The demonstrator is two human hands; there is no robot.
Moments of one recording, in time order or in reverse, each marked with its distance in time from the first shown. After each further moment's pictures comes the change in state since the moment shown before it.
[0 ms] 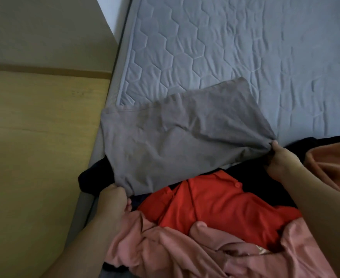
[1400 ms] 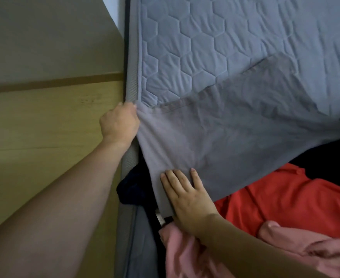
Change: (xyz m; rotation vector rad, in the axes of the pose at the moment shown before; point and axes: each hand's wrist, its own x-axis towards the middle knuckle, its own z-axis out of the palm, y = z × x) left_hand 0.164 0.165 0.000 1.172 0.450 1.301; right_hand -0.198 0.182 0.214 -1.724 -0.477 -1.262
